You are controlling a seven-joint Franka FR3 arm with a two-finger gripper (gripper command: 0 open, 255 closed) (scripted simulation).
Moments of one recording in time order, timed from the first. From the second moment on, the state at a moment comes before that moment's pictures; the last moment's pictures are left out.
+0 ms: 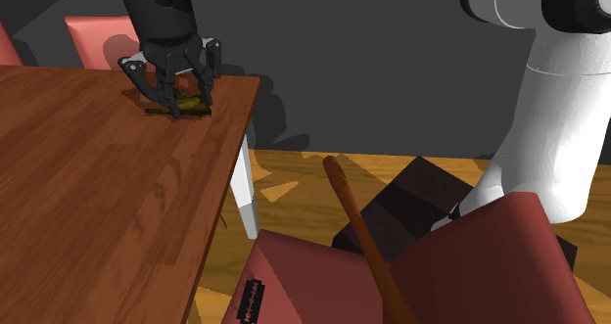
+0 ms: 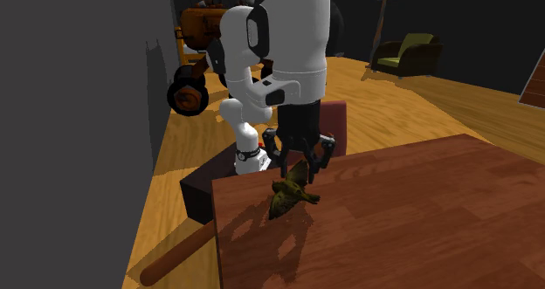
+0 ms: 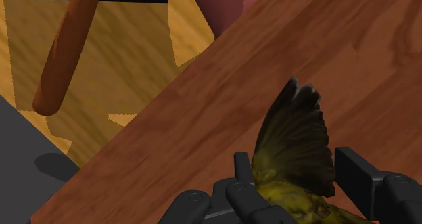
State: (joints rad) arm 0.24 0.34 0.65 -1.31 -0.16 1.59 0.76
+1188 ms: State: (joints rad) arm 0.35 0.46 0.64 -0.92 -0.24 1.32 0.77
